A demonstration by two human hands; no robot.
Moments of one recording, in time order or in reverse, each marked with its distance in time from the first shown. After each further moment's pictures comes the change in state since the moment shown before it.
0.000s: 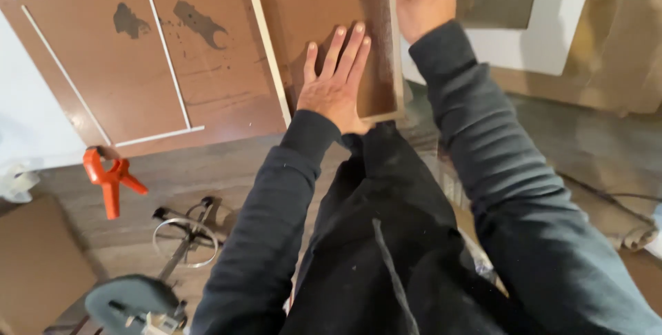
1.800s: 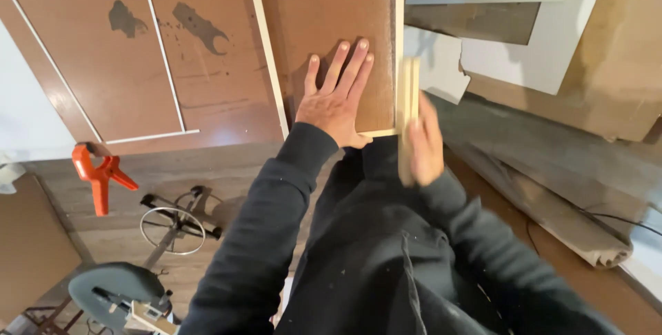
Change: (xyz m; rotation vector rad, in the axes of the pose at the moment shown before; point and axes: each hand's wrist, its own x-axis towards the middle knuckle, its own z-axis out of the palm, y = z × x) left_hand -0.002 0.001 -0.004 -0.043 -0.018 -0.001; right_hand -0.174 -0.056 -0.070 0.916 -0.272 0.428
